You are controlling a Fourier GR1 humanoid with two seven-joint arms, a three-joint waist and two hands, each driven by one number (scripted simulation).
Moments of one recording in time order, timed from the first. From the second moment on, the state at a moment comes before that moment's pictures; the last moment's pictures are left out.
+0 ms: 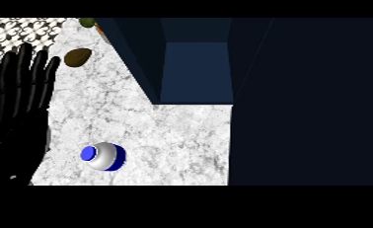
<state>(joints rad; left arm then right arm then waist) -0.06 0.11 -0.02 -2.10 0.04 0.01 0.00 0.00 -0.10 0.00 -2.10 0.00 -0.01 0.01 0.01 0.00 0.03</state>
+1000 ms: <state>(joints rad) 0.41 0.01 -0.36 -2.39 -0.32 0.81 0.22 0.22 -0.06 0.30 -2.42 -0.03 0.06 0.20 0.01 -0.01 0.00</state>
